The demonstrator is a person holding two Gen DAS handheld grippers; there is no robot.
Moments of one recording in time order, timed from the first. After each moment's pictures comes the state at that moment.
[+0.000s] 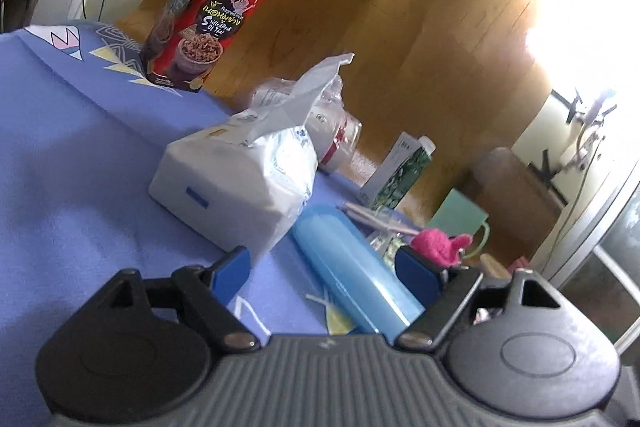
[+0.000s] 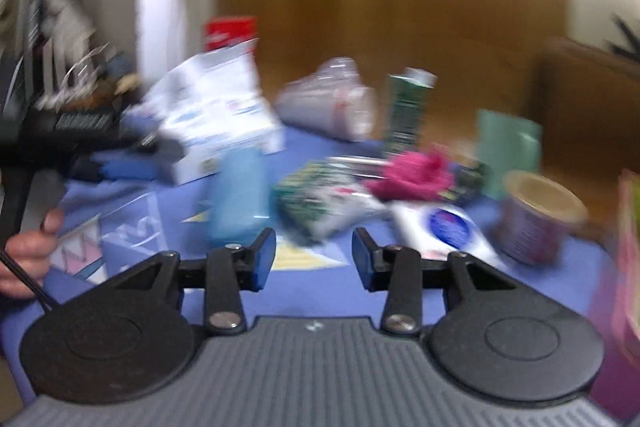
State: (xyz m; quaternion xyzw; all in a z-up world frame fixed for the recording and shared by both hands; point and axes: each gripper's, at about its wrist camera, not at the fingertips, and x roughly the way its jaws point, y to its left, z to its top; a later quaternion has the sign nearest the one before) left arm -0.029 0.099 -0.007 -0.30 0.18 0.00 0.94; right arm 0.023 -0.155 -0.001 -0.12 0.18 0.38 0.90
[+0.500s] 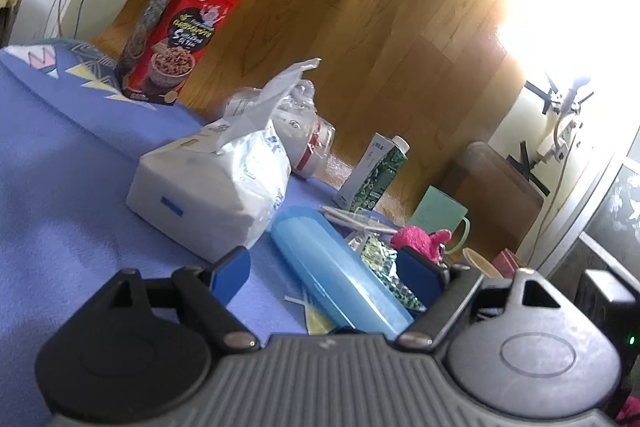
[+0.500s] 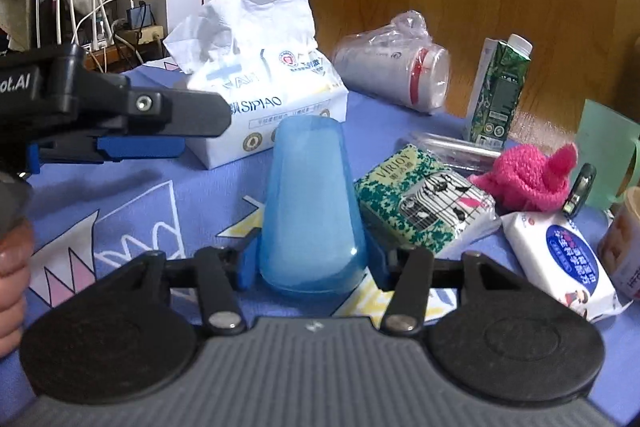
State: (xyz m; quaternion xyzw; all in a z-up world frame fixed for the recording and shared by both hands) left arm -0.035 0.092 -0.006 -0.28 0.17 -0.03 0.95; right arm 0.056 -0.096 -0.020 -0.12 0.24 0.40 0.88
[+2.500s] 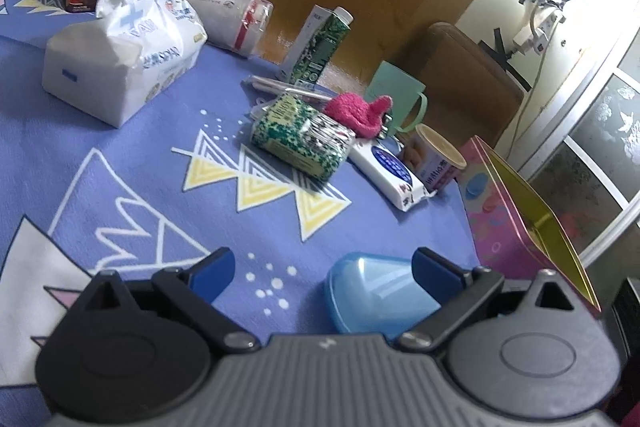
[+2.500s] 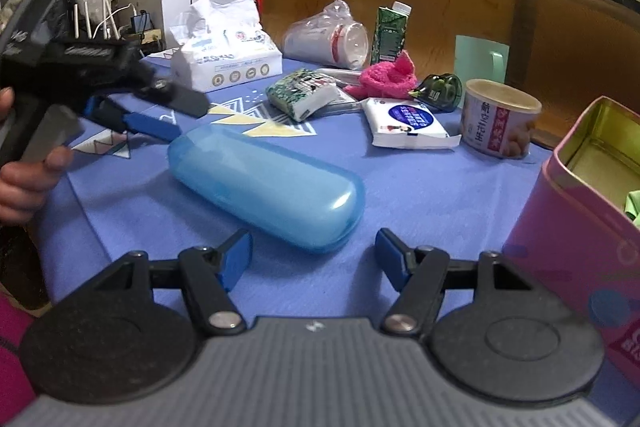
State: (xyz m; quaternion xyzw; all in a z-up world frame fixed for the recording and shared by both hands) left arm -0.034 0.001 -0.012 -0.24 0.32 -0.08 0.91; right arm 0.005 -0.268 -0.032 -0.10 0.25 0.39 0.88
